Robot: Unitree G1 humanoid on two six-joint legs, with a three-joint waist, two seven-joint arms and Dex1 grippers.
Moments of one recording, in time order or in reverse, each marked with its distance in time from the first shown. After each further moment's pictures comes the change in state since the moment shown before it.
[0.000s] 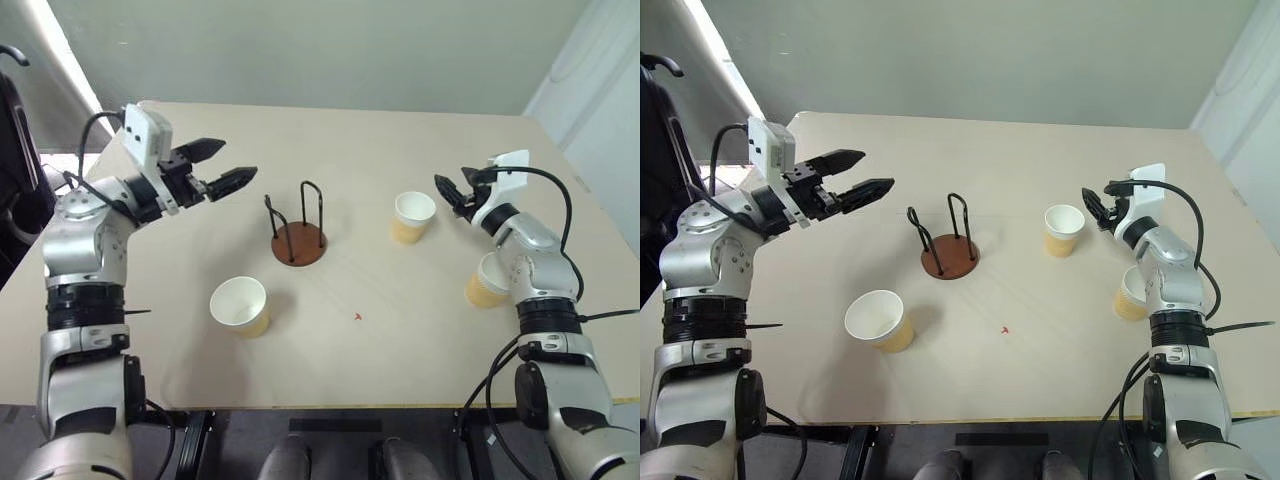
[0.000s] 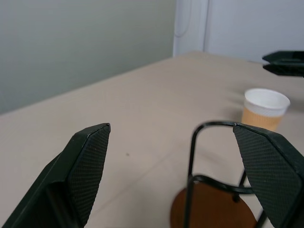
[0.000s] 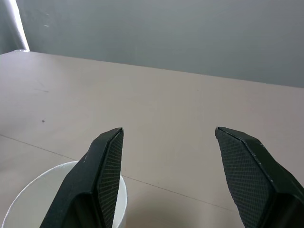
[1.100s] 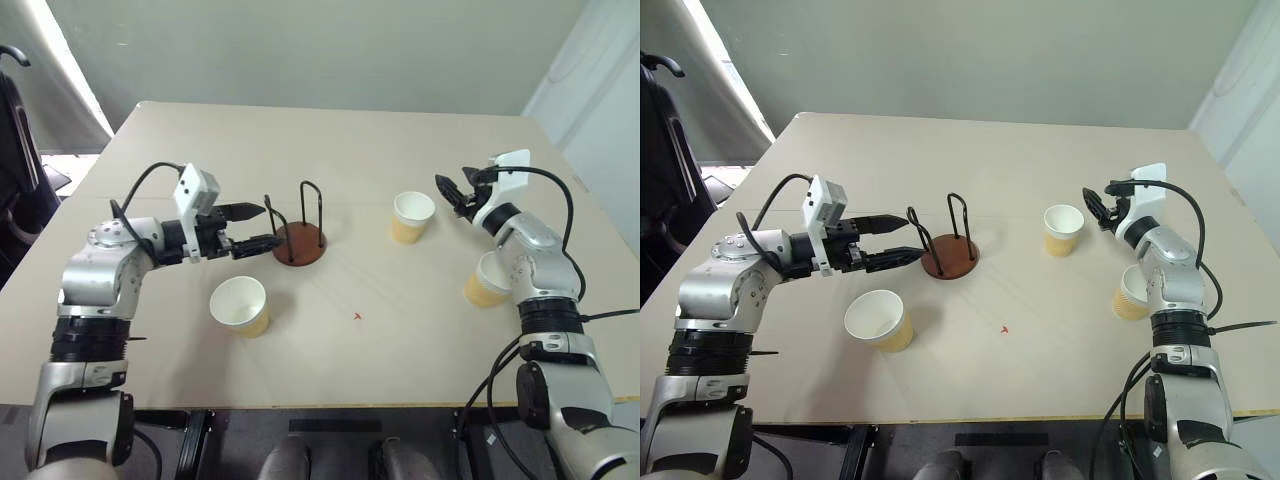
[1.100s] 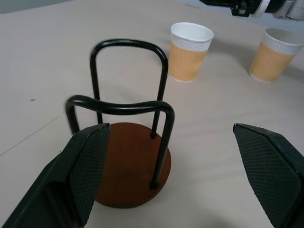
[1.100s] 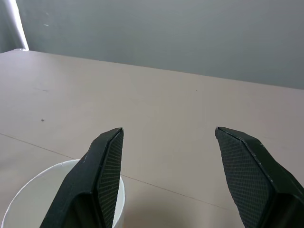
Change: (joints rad) left arm 0.157 0.018 -0.124 -0.207 -0.020 0.174 -0.102; right arm 0.000 -0.009 0.003 0.001 0.000 -0.001 0.004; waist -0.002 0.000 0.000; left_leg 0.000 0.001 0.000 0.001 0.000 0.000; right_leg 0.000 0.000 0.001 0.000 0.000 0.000
